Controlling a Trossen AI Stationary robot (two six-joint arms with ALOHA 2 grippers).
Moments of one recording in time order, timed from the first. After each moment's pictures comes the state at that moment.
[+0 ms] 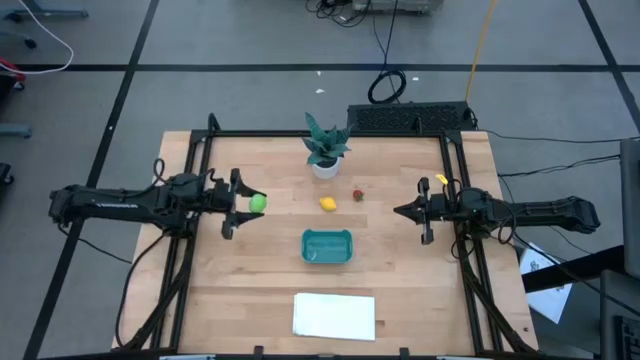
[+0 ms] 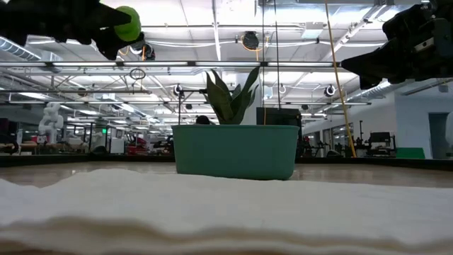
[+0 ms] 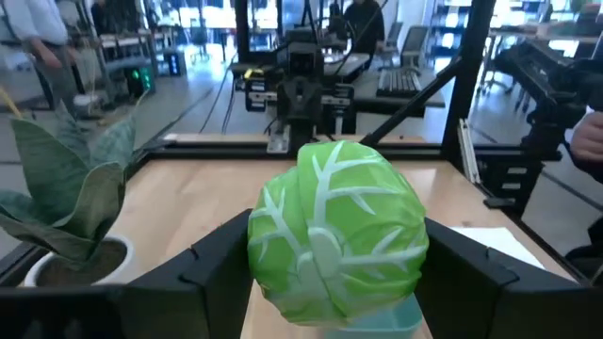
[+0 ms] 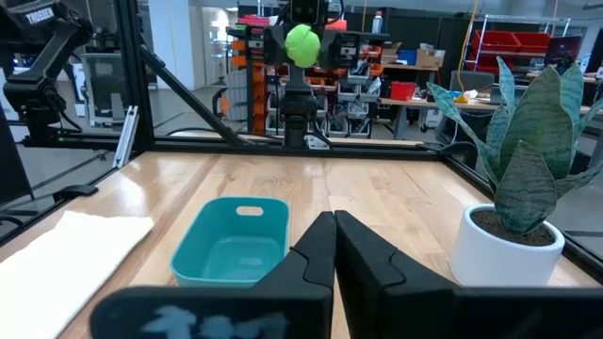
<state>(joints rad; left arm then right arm) 0.07 0.57 0.31 0.20 0.12 0.00 -0.06 0.31 0.02 0.30 -0.05 -0.04</state>
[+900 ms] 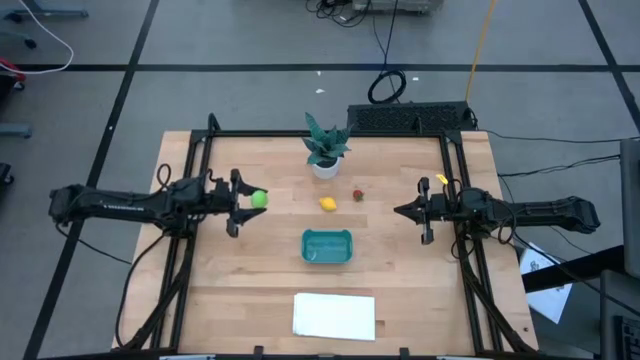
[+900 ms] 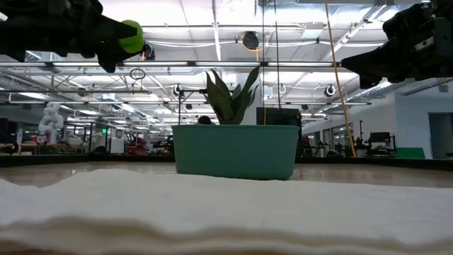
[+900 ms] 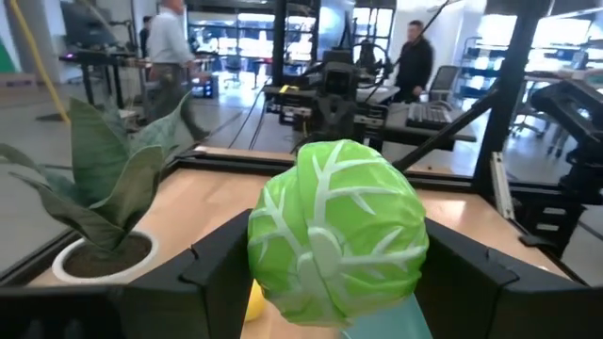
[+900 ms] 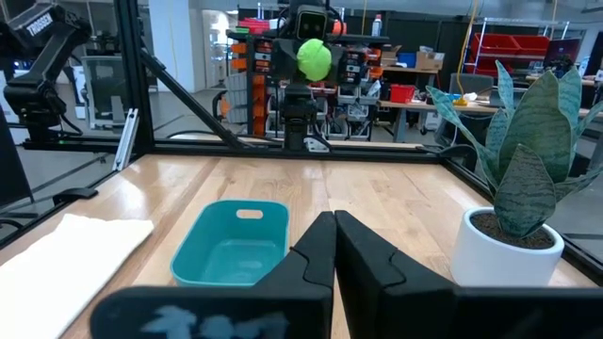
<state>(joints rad) 0.07 0.61 0.20 0.42 0.03 -0.07 -0.06 0.31 0.02 0.30 -0.05 -0.04</state>
